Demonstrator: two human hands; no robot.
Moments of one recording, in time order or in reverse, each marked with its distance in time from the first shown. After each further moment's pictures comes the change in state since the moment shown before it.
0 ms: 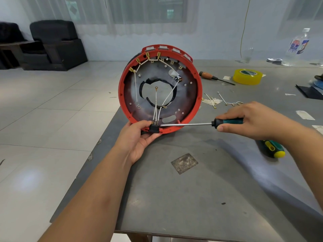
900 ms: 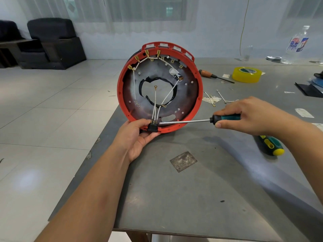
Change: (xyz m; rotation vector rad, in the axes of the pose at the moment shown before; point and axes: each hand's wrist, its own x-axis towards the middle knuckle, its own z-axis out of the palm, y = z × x) left_hand -0.003 0.002 0.001 0.006 0.002 -0.025; right_hand 0.007 -0.005 -0.003 -0.058 -0.026 0.004
